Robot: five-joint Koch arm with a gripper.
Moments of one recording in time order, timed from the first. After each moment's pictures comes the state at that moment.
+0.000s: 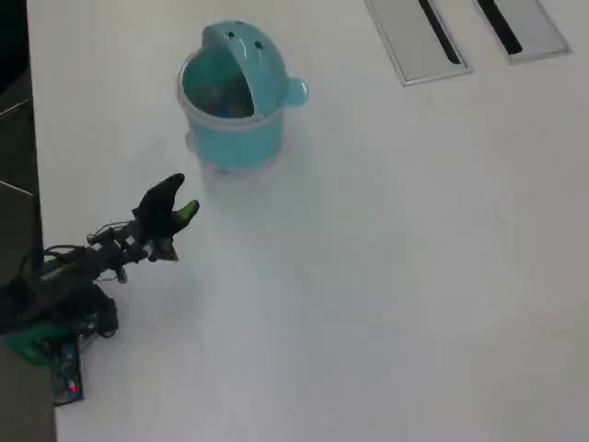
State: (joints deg) arm -25.8 131.2 147.7 -13.6 -21.1
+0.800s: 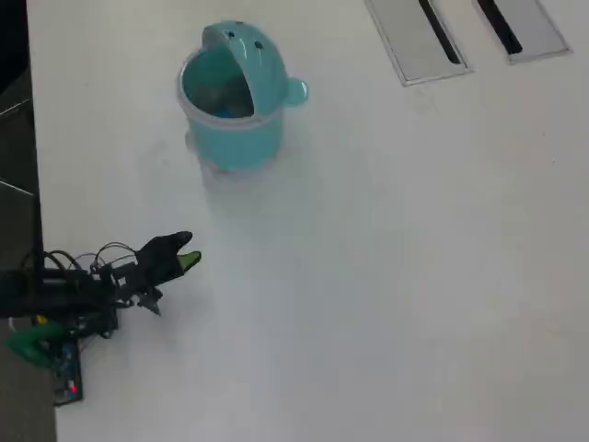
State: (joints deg) arm -8.5 131.2 175.9 -44.8 -9.2
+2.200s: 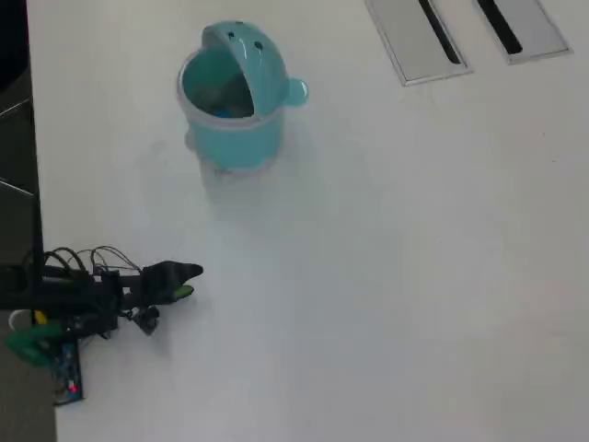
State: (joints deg) arm -1.0 131.2 177.1 -13.5 -7.3
